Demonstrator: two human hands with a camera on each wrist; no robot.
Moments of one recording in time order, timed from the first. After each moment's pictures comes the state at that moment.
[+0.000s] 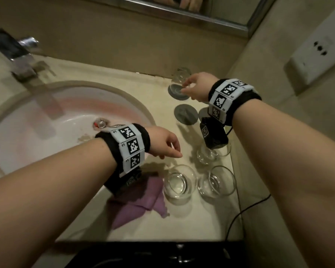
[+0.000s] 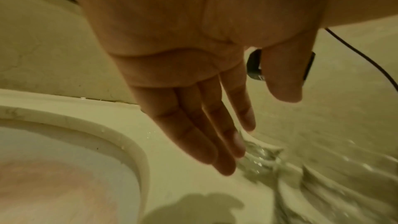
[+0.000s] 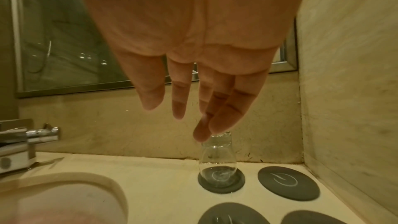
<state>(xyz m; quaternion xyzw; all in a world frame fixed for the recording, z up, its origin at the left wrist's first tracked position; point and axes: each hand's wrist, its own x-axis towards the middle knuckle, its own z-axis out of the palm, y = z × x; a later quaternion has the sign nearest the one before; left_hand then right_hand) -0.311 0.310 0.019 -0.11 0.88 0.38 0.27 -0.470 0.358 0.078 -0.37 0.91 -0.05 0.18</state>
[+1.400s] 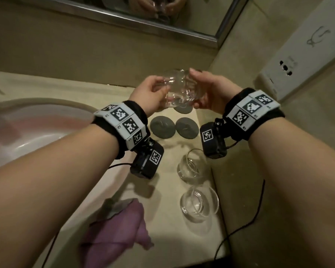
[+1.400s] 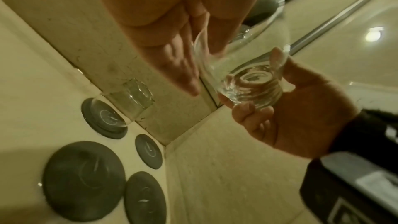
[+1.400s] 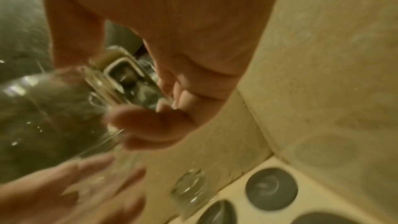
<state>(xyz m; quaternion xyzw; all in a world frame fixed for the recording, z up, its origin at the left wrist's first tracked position) -0.412 0.279 0.052 -0.23 0.62 0.74 -0.13 -0.519 0.406 0.106 -0.18 0.74 -0.51 0.40</state>
